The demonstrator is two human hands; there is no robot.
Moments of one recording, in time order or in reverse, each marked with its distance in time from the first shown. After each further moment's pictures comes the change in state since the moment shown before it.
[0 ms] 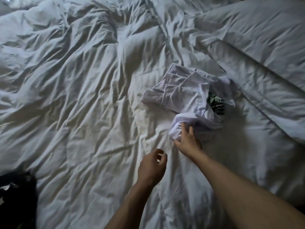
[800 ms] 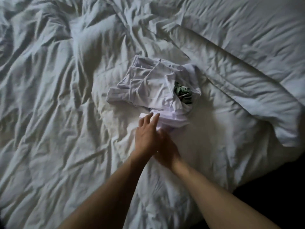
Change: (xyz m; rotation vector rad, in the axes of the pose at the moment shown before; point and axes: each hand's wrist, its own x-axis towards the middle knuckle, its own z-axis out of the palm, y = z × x) left_hand 0.073 0.078 0.057 0.330 0.027 0.481; right_hand -0.037 0.039 0.013 0.303 0.080 -0.062
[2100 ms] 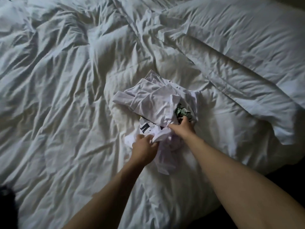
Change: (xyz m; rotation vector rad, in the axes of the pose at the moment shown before) left_hand -0.070 -0.022 -0.018 -0.173 -0.185 -0.281; right_hand 0.030 -0.002 -0.053 0.163 0.084 0.430
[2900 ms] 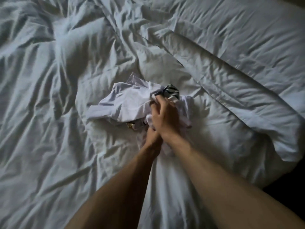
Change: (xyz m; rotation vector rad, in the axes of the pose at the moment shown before) left_hand 0.127 0.077 0.048 -0.844 -0.129 -0.118; right_hand 0.041 -0.082 -0.006 0.049 0.507 -0.692
